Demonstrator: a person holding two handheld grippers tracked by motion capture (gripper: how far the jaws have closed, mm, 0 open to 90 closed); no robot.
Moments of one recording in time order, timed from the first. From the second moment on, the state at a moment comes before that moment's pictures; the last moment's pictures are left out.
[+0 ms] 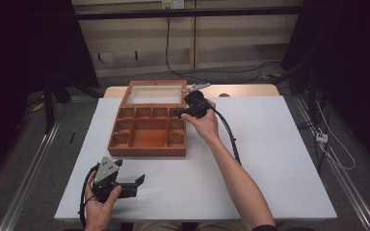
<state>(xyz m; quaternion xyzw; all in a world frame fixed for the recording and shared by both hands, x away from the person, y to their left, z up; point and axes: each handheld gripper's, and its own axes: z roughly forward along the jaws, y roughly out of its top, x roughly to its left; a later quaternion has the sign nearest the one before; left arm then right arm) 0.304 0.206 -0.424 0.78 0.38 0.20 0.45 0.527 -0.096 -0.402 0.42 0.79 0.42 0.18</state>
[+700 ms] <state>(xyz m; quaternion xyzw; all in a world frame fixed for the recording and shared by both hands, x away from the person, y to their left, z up) 0.304 0.208 -0.424 0.78 0.37 0.20 0.46 0.506 -0.102 -0.402 0.42 0.78 0.43 0.19</state>
